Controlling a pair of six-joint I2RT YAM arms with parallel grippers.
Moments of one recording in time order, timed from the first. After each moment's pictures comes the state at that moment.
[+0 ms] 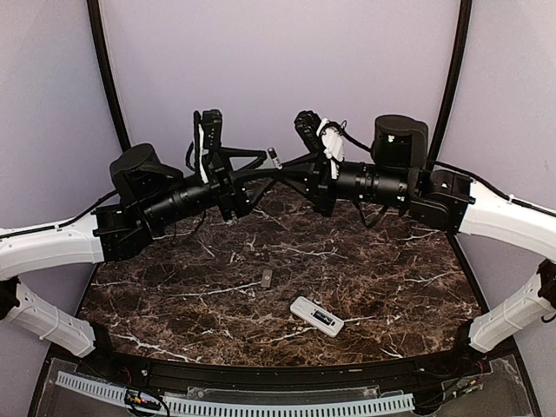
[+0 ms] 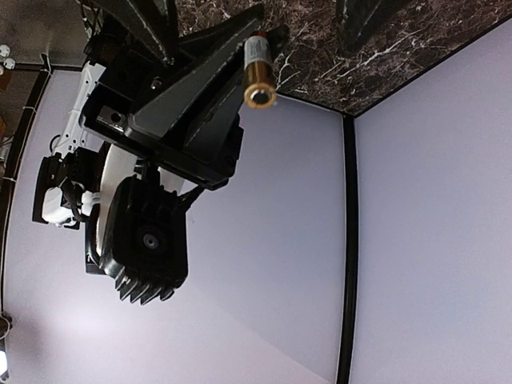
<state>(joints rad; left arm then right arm) -0.97 1.25 0.99 0.47 0.20 -0.11 1.03 1.35 1.29 -0.01 -0.19 -0.19</state>
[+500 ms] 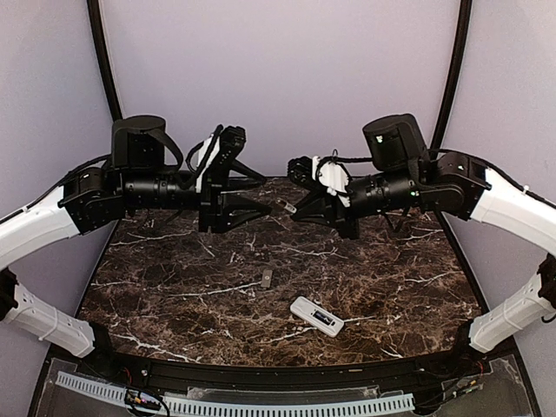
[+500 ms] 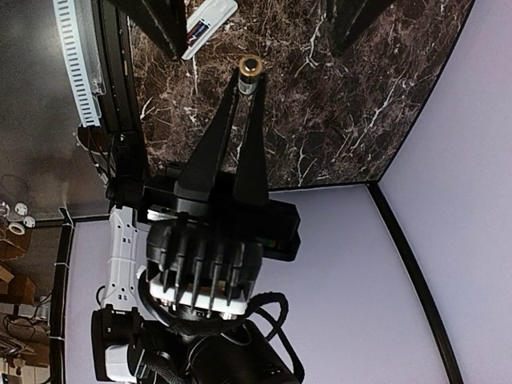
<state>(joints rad) -0.97 1.23 1.29 -0.28 0.39 0.28 1.03 1.34 1.43 -0.58 -0.27 -0.52</state>
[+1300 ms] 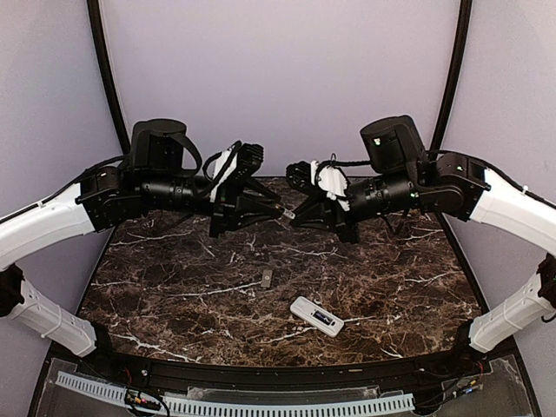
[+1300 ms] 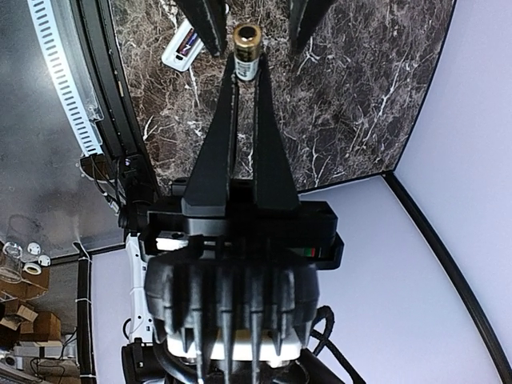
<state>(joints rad) -0.97 1.31 1.32 -0.31 0.47 0.43 1.04 1.35 1.43 -0.61 -0.31 -0.52</state>
